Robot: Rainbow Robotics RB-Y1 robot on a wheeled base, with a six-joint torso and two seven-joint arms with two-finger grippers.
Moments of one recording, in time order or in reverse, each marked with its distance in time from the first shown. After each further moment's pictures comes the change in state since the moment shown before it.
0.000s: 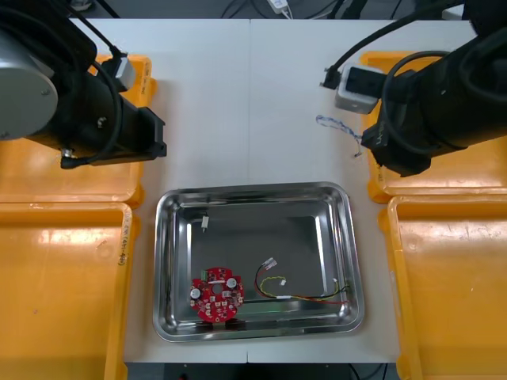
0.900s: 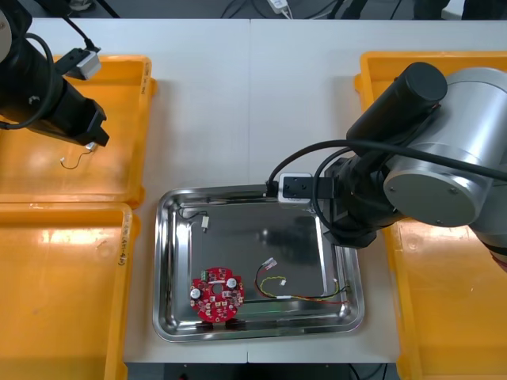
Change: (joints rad) right arm 0.098 0.067 0.360 0.000 0.209 -0.033 0.022; left arm -0.057 0.070 0.081 0.407 0.021 -0.006 -0.706
